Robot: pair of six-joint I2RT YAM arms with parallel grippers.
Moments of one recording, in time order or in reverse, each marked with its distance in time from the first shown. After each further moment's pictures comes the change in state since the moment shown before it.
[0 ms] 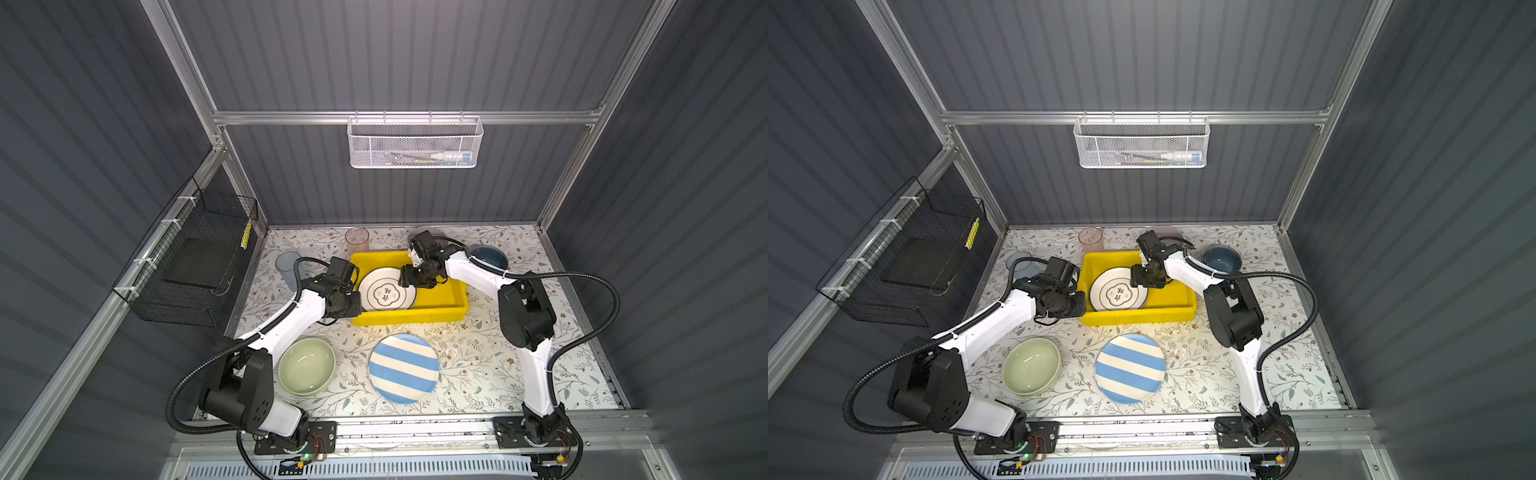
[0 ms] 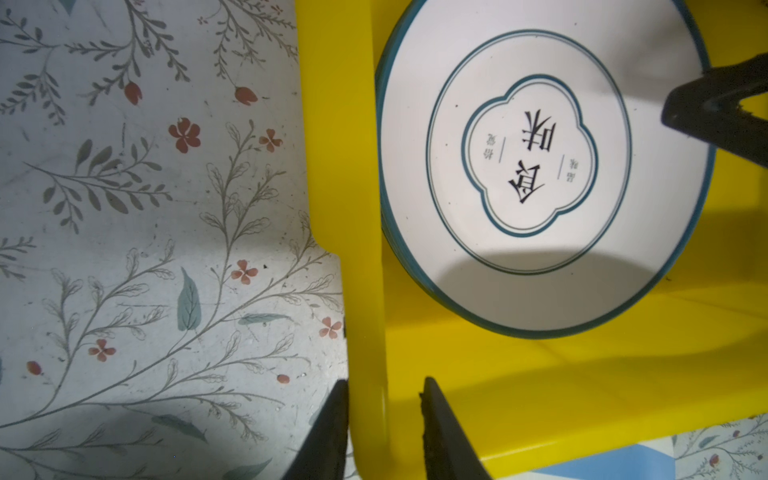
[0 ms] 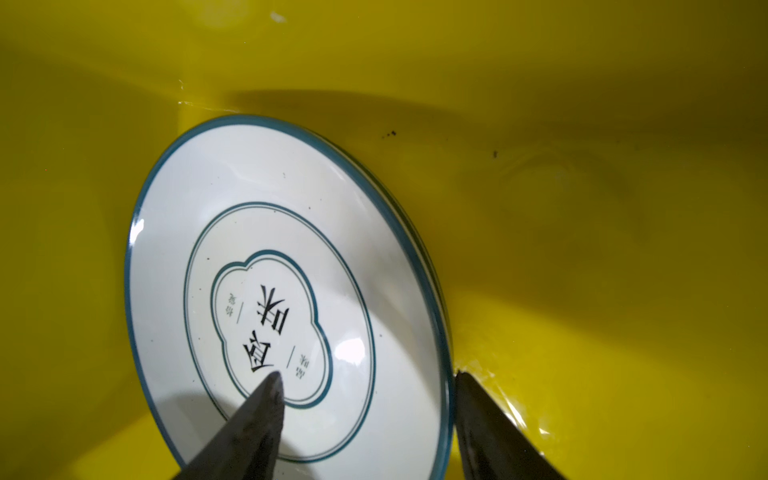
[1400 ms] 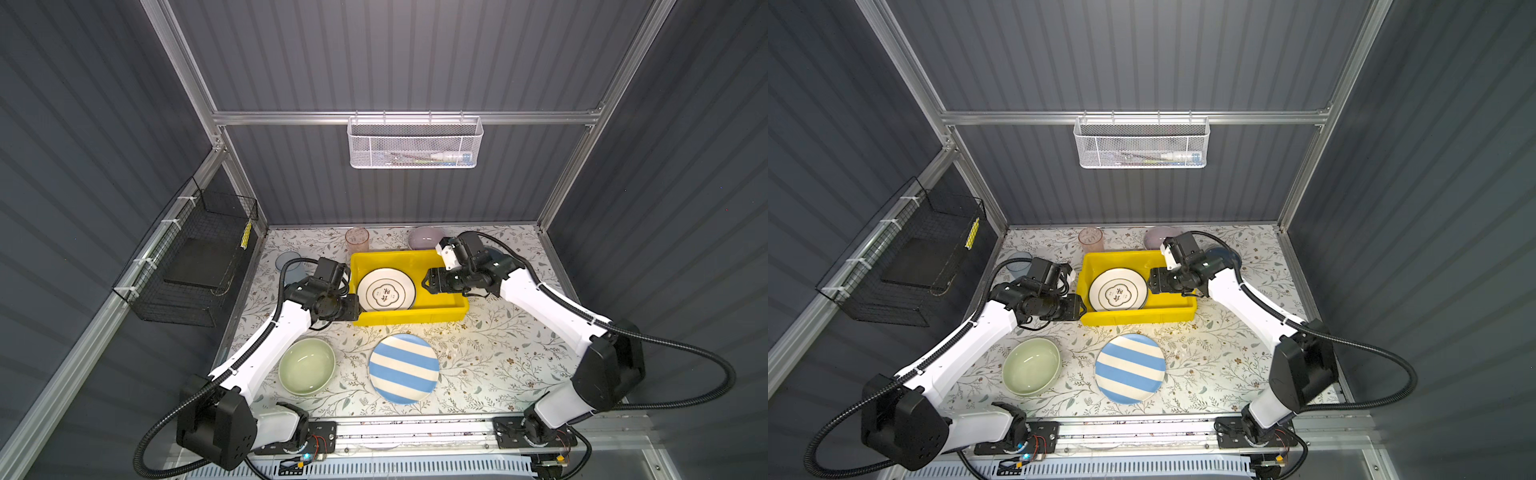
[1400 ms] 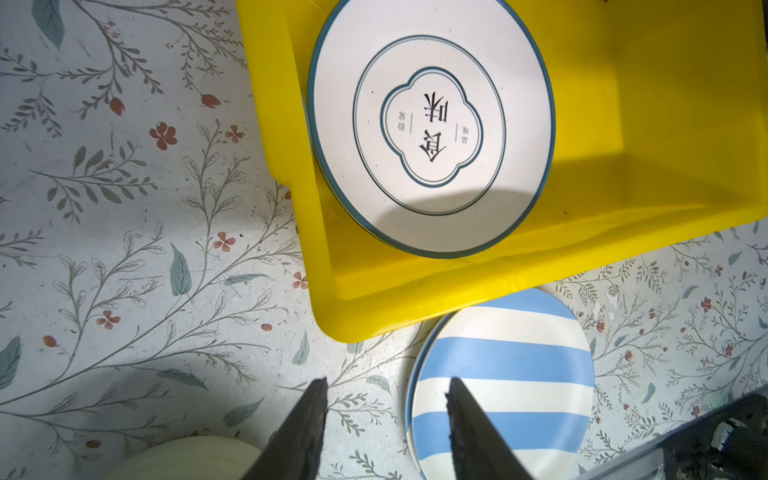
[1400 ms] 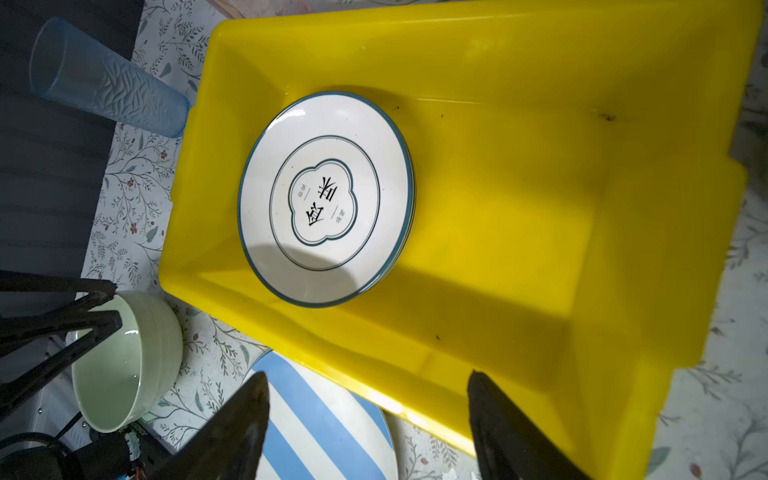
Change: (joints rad) left arm 0.002 -0.187 0.005 -0.124 0.117 0.083; right arm -0.037 -0.643 -0.436 -0.021 0.008 -0.070
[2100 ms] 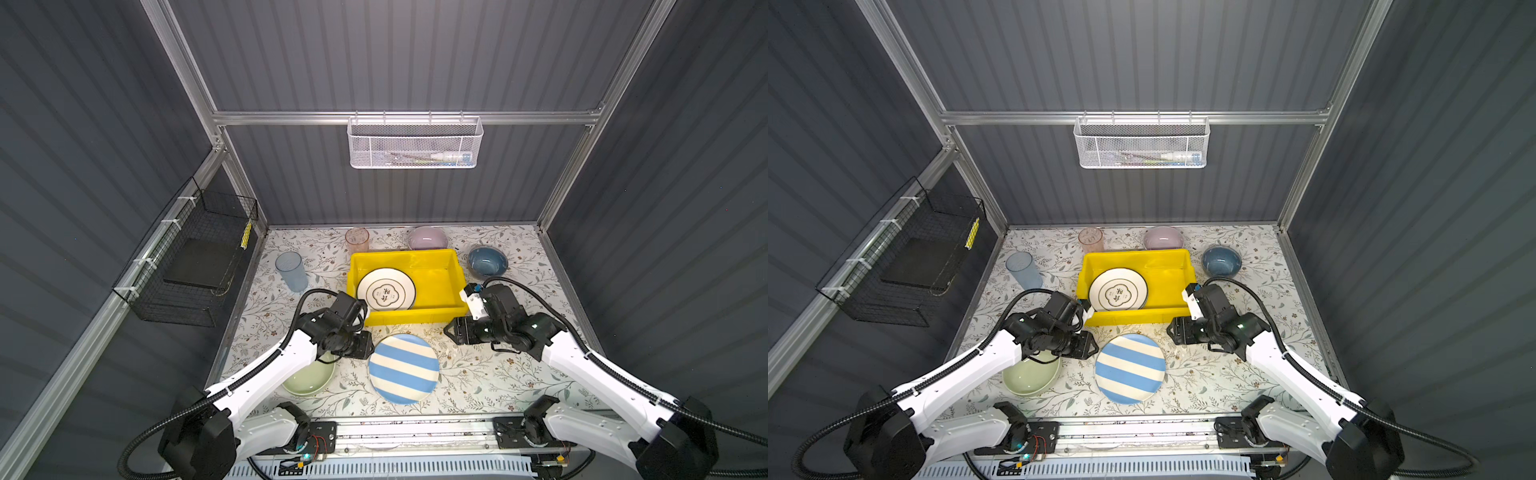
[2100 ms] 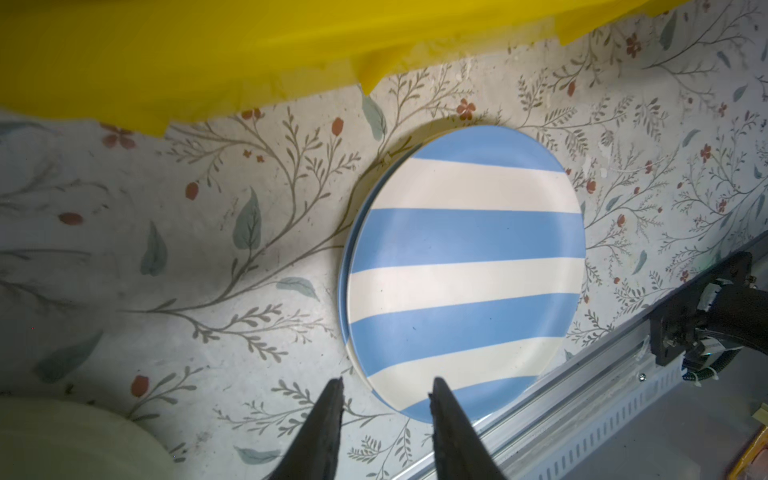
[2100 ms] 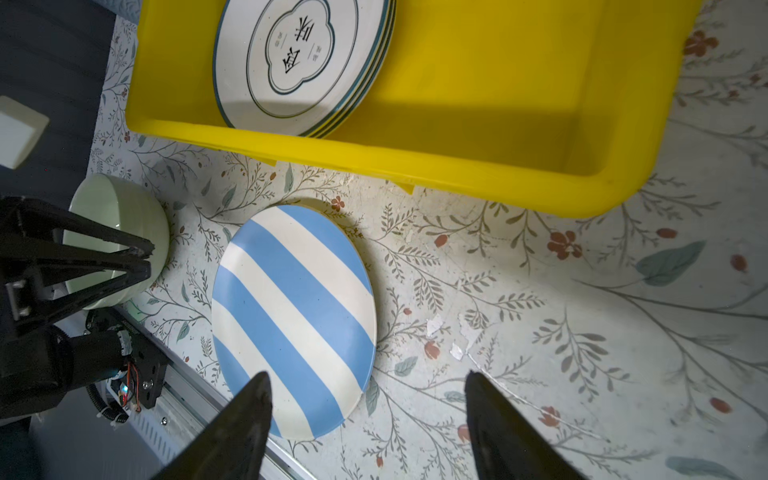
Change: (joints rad) left arm -0.222 -0.126 -0.288 0.067 0.073 -0.121; right arm 0.043 -0.475 -0.544 0.074 -0.046 0.069
